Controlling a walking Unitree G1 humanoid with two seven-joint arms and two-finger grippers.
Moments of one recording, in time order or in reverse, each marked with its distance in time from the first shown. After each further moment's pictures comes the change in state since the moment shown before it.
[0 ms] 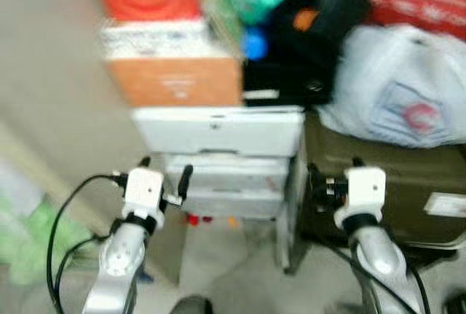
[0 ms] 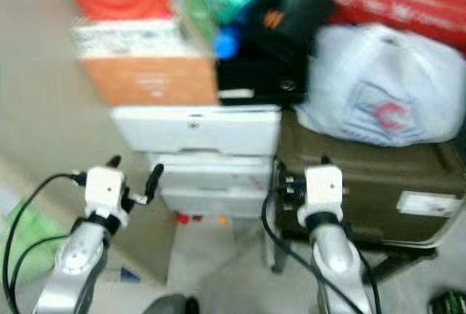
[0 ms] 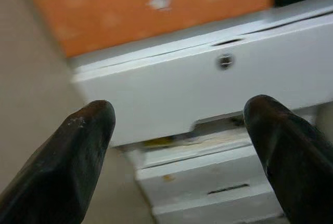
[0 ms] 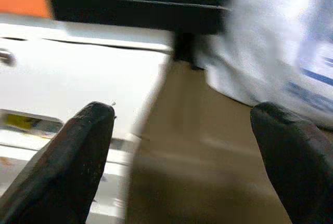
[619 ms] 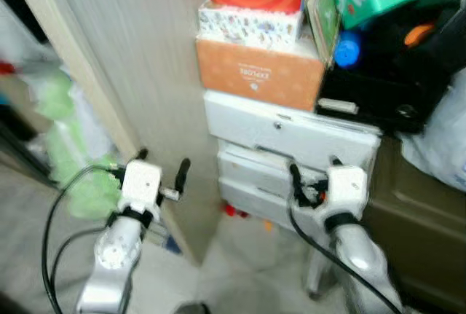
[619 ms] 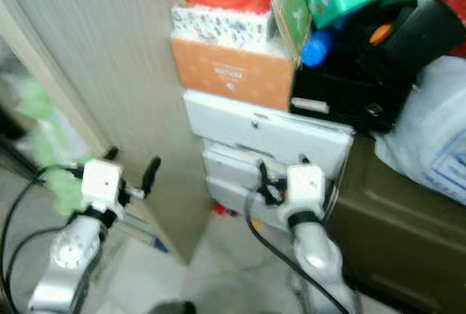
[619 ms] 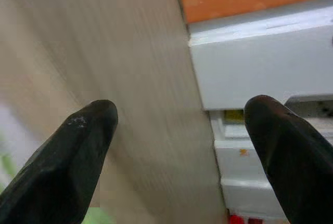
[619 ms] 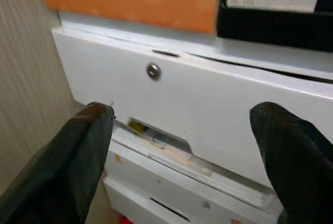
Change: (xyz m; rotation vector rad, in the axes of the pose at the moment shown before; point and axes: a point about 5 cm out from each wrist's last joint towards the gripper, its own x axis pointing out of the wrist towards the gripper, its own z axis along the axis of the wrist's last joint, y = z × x) left arm 0.003 0.002 0.003 0.031 -0.019 -0.007; right arm 0.003 0.011 -0.003 0.044 0.012 0.026
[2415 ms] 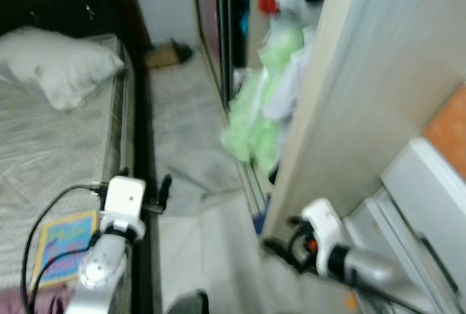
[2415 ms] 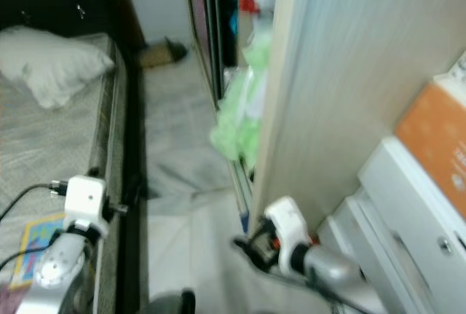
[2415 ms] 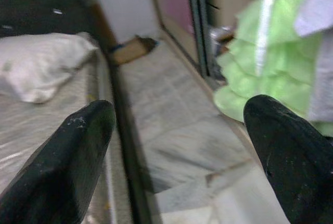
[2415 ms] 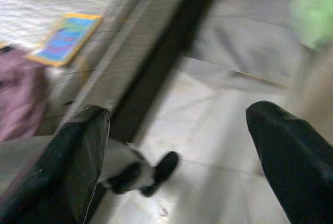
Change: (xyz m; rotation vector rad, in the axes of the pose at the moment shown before) left arm -0.025 0.013 -0.020 -0.016 0.141 0.080; right arm -0.042 0.013 -0.040 0.080 0.550 0.741
